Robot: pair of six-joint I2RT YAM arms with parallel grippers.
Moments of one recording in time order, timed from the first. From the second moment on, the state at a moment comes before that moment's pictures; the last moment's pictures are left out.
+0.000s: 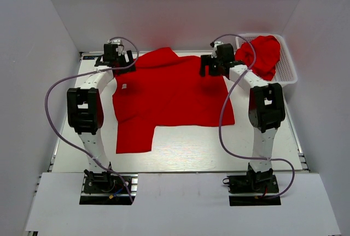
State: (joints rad) left arm -0.05 2.02 1.62 -0.27 0.00 -0.21; right arm 0.28 2.05 1.64 -0.27 -0.14 0.11
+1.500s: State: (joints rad) left arm -0.06 2.01 1.58 -0.29 0.18 -0.28; right arm 0.27 2.00 1.57 -0.38 -0.08 0.27
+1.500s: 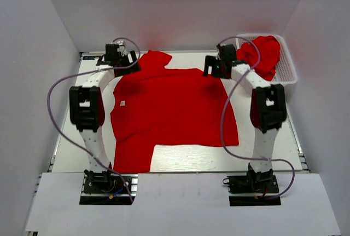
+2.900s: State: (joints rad) left arm -0.07 2.39 1.84 -0.12 0.32 -0.22; right arm 0.21 2.42 2.01 -0.43 -0.08 0.25
